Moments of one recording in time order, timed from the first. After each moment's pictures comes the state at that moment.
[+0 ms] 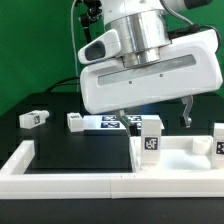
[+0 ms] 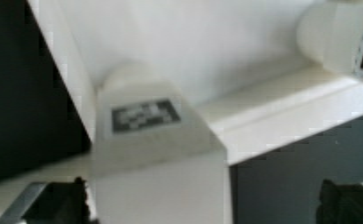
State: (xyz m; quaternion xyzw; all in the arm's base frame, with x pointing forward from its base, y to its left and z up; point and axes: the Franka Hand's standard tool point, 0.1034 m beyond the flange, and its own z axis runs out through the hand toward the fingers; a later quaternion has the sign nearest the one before) arm 0.631 0.013 0.090 -0.98 0.14 -0.03 0.11
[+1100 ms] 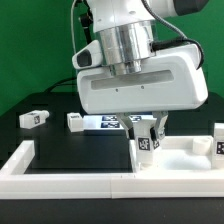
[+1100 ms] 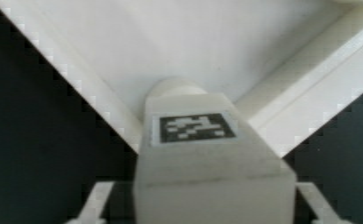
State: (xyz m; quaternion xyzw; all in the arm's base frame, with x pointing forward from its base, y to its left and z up) arm 0.629 -0.004 0.075 -0.94 0.33 -0.01 0.10
